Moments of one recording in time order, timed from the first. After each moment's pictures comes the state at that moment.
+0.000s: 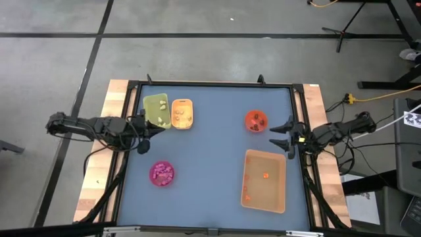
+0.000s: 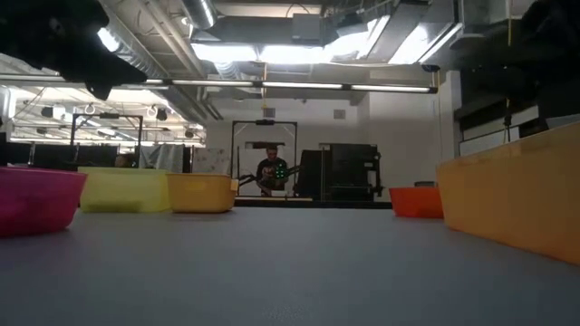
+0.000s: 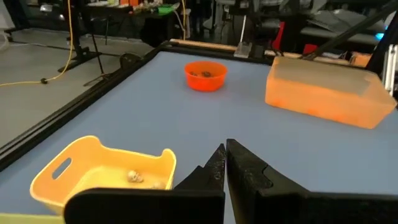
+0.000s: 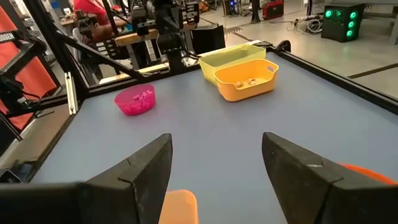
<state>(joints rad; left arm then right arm) -0.14 0.25 0.28 -0.29 -0.38 -0.17 0.39 0.12 0.25 -0.33 0.49 0.30</state>
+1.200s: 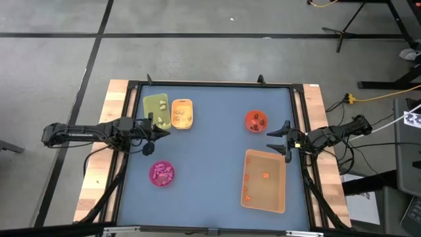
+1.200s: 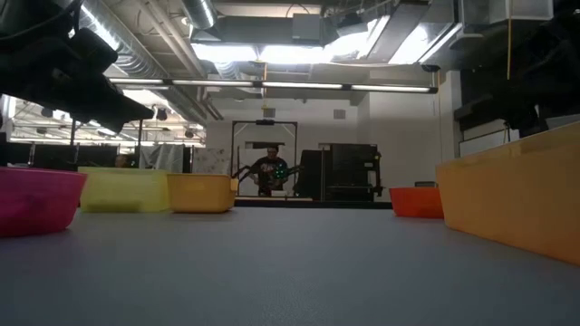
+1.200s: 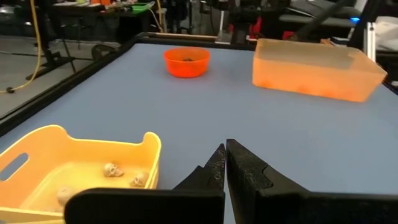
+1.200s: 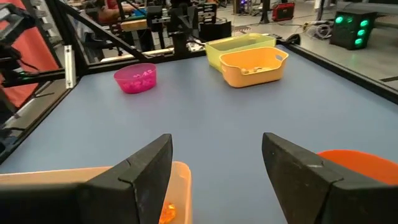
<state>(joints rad) 0.09 0.25 0.06 -0.03 -0.05 -0.07 0.39 0.00 0.10 -0.30 0.45 0.21</state>
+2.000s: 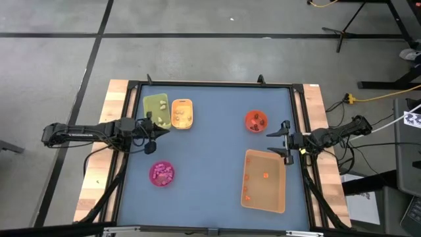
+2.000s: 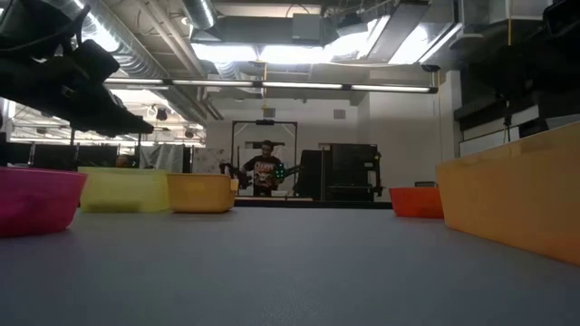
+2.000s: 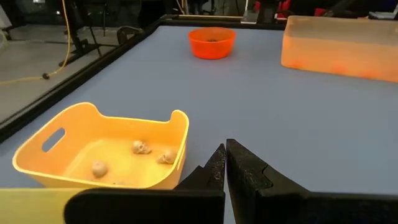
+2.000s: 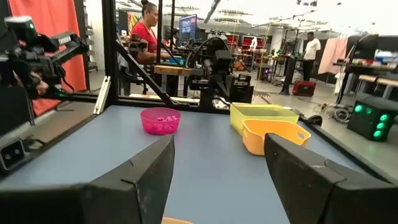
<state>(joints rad) 0.09 0.25 0.06 -0.11 -0.15 -0.05 0.39 0.00 0.01 0.06 0.34 -0.12</state>
